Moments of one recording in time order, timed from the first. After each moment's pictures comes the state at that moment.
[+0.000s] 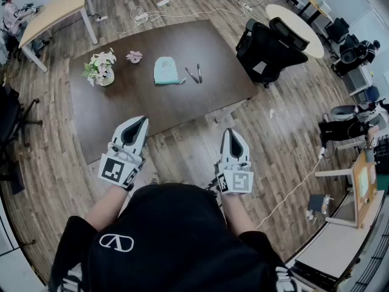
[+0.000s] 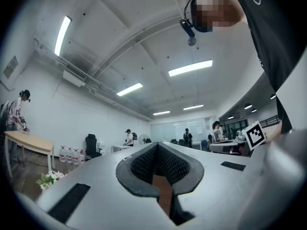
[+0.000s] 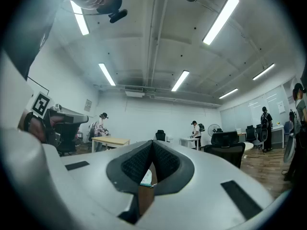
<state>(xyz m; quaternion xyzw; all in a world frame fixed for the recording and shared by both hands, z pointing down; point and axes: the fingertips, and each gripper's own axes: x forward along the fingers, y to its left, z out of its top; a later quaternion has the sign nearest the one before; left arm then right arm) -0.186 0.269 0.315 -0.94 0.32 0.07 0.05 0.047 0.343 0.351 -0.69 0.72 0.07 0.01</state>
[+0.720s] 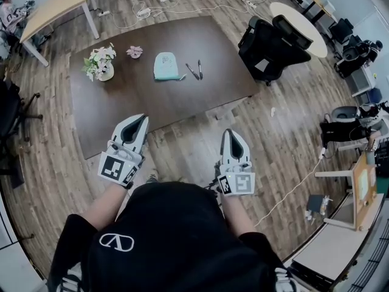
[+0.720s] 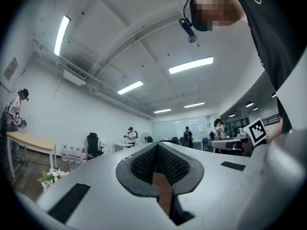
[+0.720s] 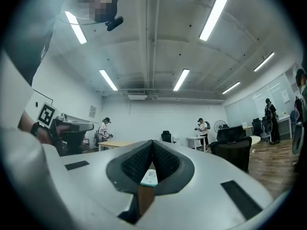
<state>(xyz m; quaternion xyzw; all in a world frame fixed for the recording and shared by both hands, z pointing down) -0.175 0.267 0.323 -0.94 0.33 0.06 0.05 0.053 0.346 0.352 -0.67 0.74 0.05 0.04</state>
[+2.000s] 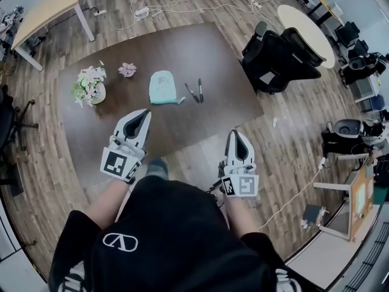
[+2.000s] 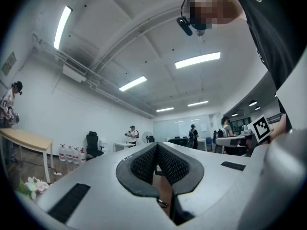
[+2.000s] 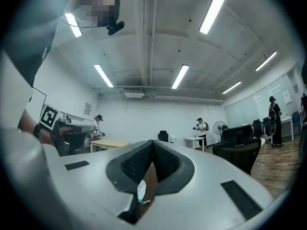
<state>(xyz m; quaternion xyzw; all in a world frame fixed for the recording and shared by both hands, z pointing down) -0.117 0.058 0.338 -0.94 0.33 0.05 0.05 0.114 0.154 0.359 -0.67 0.74 0.05 0.03</state>
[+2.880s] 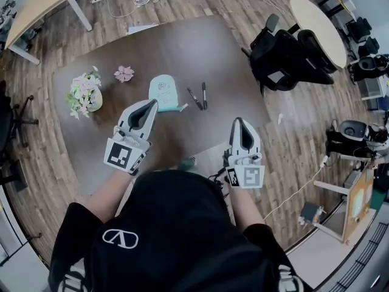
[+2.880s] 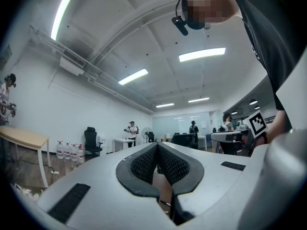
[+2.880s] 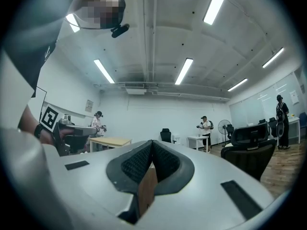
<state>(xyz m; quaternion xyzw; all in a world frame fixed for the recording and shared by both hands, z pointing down) -0.070 -0.079 0.361 -0.95 0.32 0.03 0.03 0.145 0.006 0.364 -0.66 0.75 0.05 0.01</state>
